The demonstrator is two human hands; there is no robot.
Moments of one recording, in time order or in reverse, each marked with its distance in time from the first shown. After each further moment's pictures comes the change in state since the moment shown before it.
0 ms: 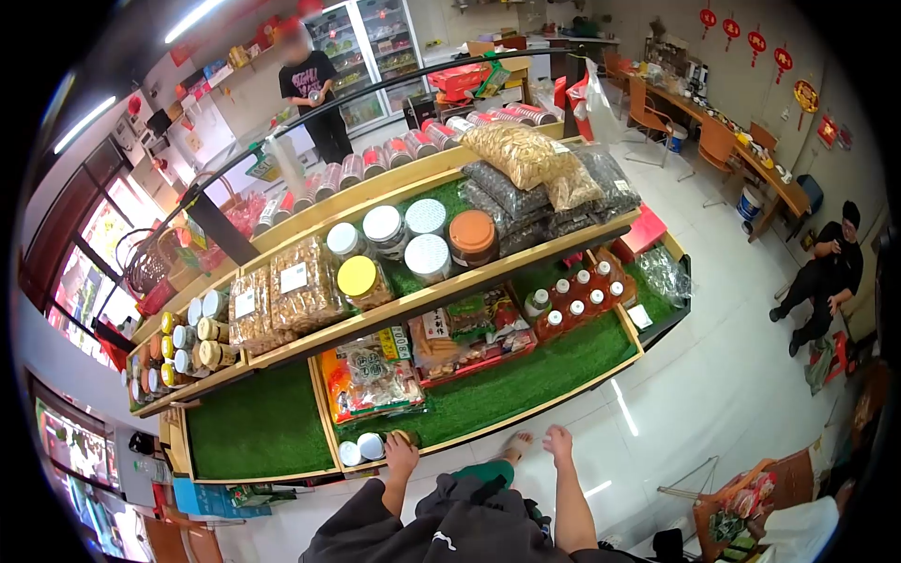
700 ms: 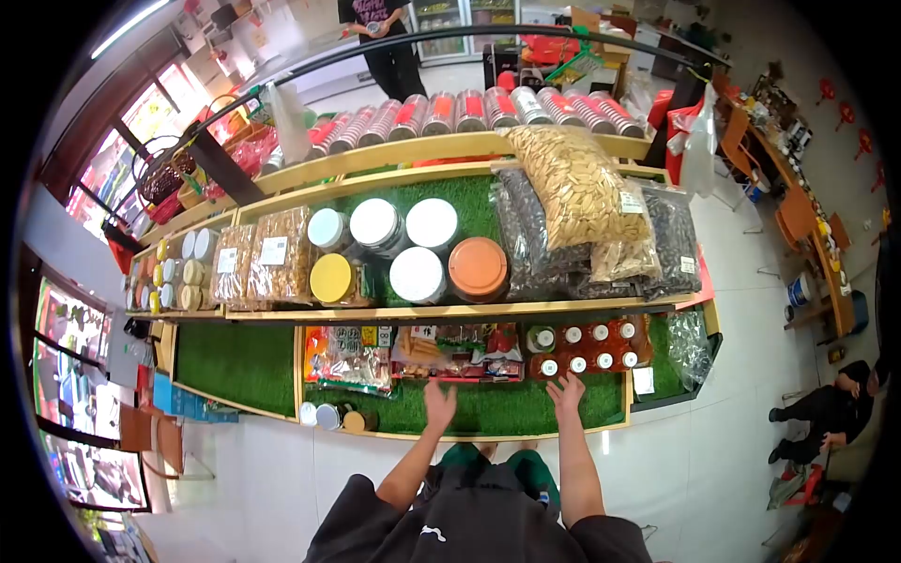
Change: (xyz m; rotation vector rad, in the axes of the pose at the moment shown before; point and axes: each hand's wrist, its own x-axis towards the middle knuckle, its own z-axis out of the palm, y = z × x) left_hand 0.115 0.252 0.037 -0.650 0.220 -0.140; right_hand 0.185 -0.245 0.048 0.327 -0.125 0.126
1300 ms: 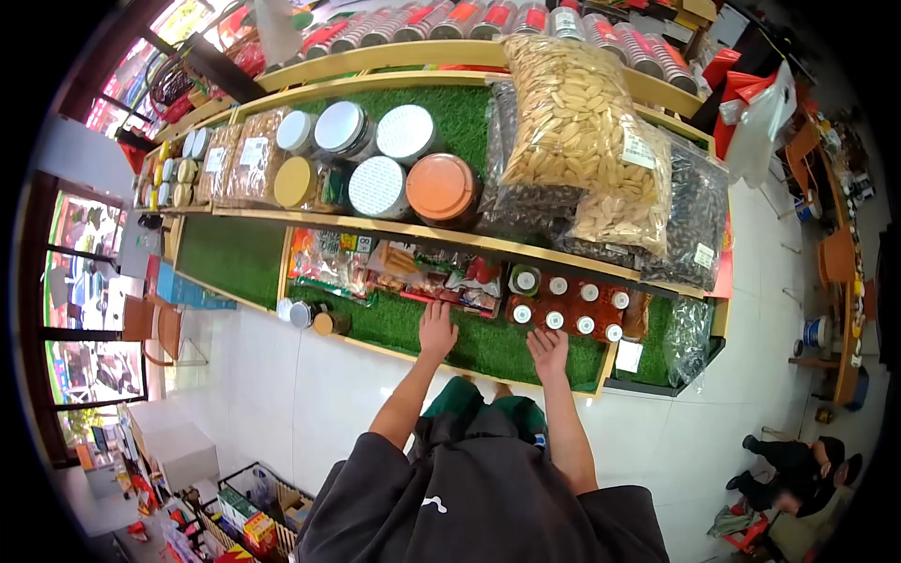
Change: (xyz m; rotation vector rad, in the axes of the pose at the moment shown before) left_hand -0.022 0.085 0.056 0.500 -0.061 0.013; right_hand 0.028 -0.043 -0.038 0.119 -0.248 0.360
